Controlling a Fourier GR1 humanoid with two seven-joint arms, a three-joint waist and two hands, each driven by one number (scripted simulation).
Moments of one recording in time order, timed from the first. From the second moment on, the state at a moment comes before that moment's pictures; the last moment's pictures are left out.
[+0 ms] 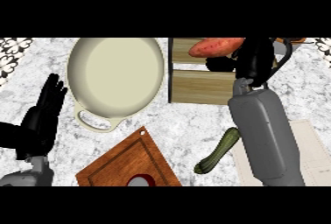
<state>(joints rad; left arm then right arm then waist) -0.08 0.19 0.05 -1.69 0.02 0.14 0.17 -0.74 -0.01 -0.04 -1.32 1.01 -0.34 0.73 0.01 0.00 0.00</state>
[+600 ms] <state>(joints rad) -0.07 0.16 0.05 -1.71 0.00 0.15 0.17 -0.83 -0.04 -0.13 -1.15 0.82 -0.37 0.58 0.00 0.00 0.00</state>
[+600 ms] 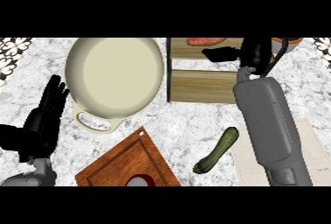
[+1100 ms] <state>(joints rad) -0.06 0.15 0.06 -1.70 -0.01 0.15 0.16 -0.78 -0.08 -0.17 -1.42 0.75 -0.38 0.63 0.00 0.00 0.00</state>
